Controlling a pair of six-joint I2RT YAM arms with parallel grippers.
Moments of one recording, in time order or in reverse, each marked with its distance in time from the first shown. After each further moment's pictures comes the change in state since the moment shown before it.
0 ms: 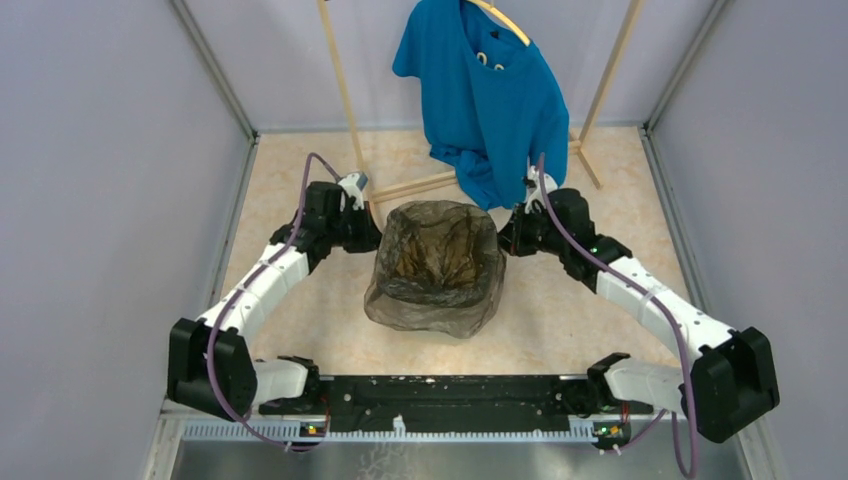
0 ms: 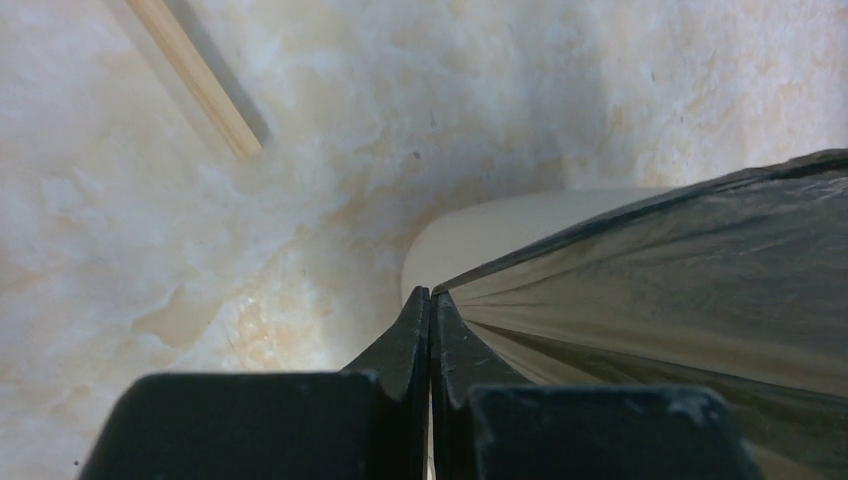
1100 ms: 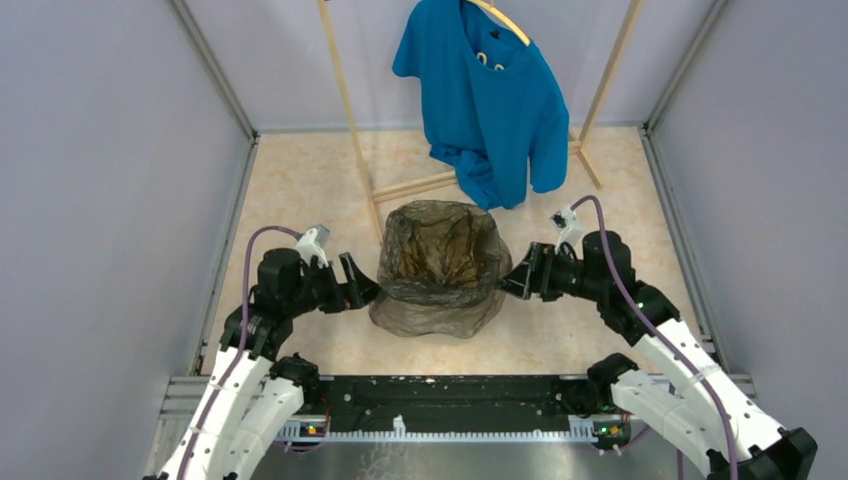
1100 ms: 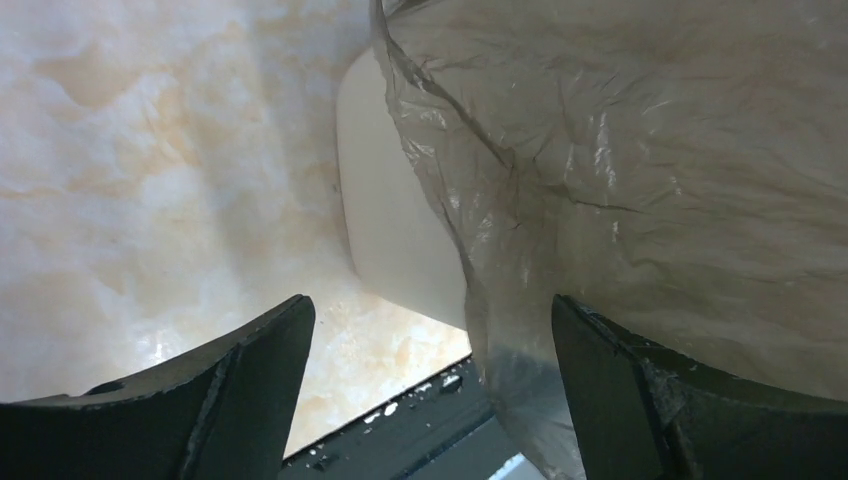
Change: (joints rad) left arm 0.021 -0.693 -0.261 -0.301 0.074 -0.170; right arm -0.002 -0.460 -0.172 -0.281 -0.186 0.206
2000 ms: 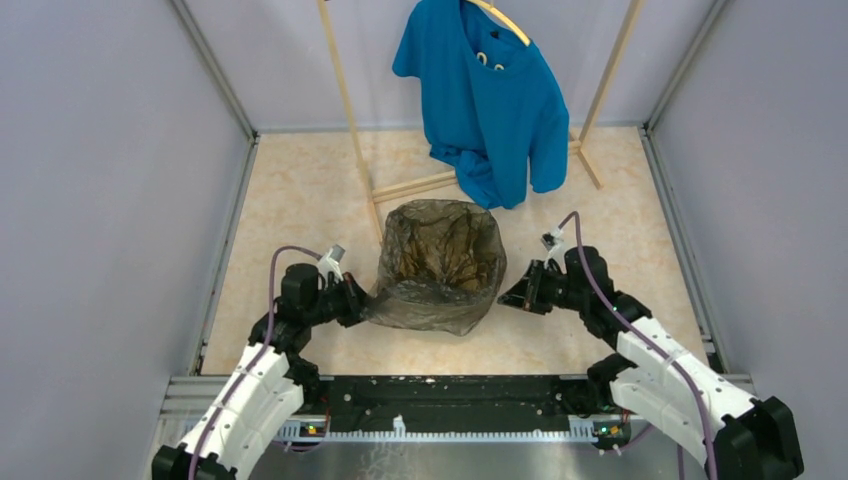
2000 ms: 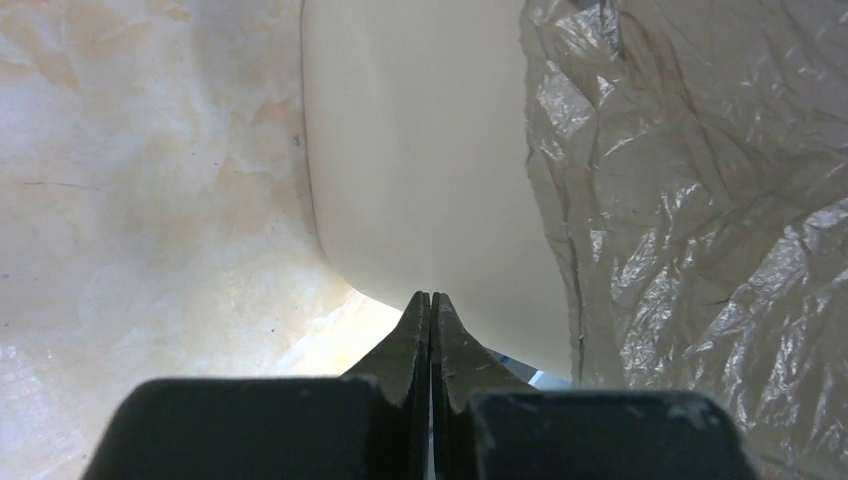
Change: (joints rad) left arm -0.001 0.040 -0.351 0.359 0.201 -0.230; right arm -0.004 0.092 -0.271 0.326 -0.061 0.161
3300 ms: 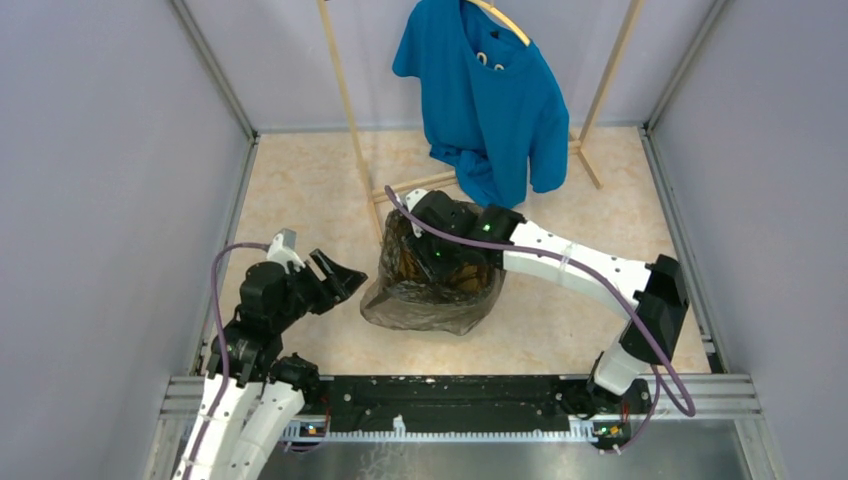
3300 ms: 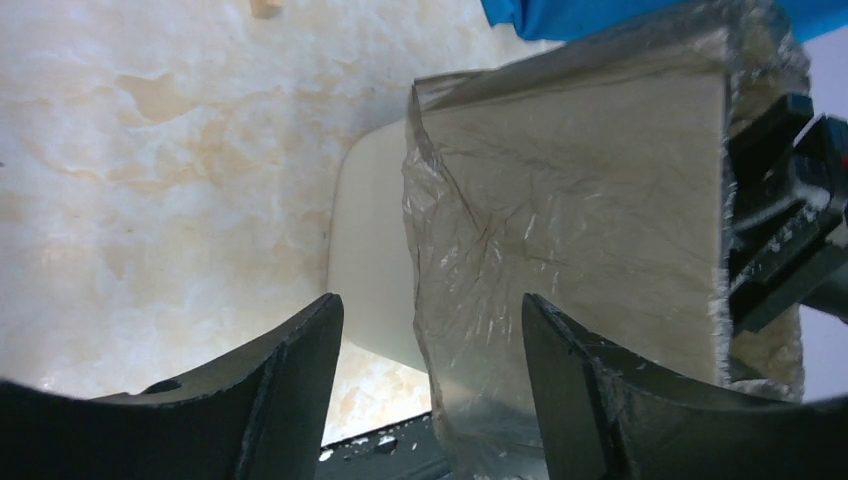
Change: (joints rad) left arm -0.002 -0.186 0.372 -0.403 -0.396 -0.048; right arm 0.576 0.851 1.153 -0.675 0.588 -0.524
